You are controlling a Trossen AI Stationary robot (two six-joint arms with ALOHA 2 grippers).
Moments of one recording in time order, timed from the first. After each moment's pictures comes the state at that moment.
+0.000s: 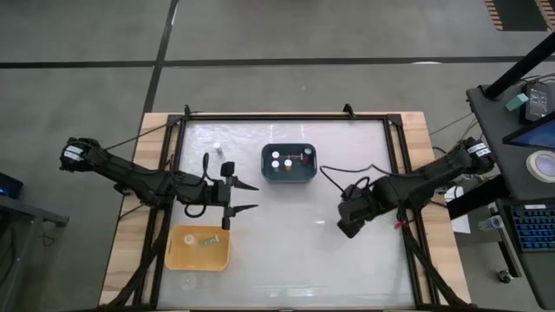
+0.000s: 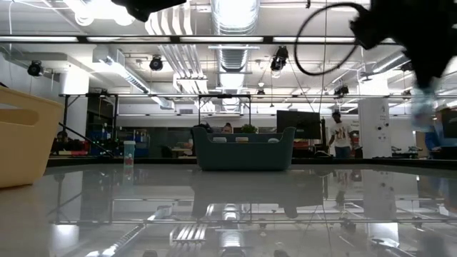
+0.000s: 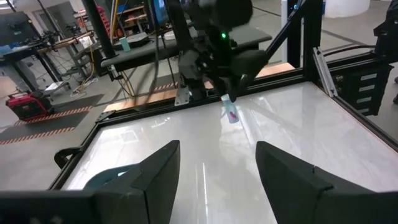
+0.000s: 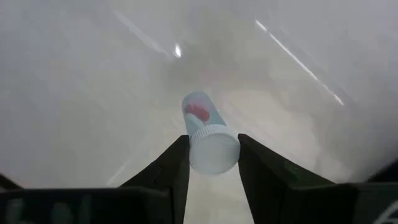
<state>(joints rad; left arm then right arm) -0.30 1.04 0.68 0.21 -0.32 0.16 0.35 1.38 1.08 -1.13 -0.05 1.20</state>
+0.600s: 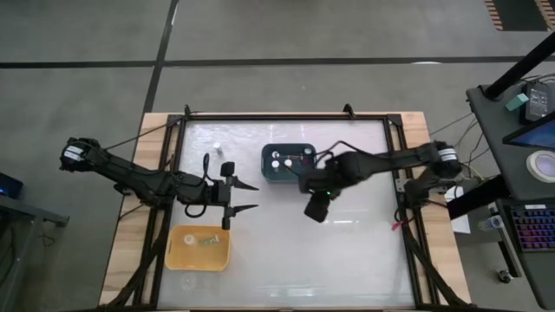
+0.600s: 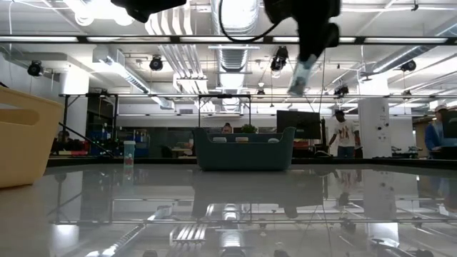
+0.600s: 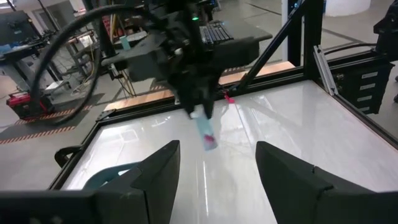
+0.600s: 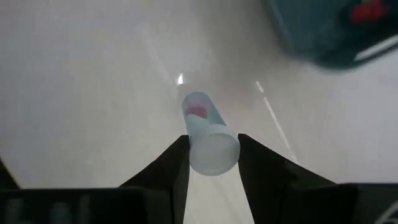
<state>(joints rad) -0.30 1.04 0.68 0.21 -0.32 0.16 0.10 1.72 1.60 -1.21 -0.01 0.57</state>
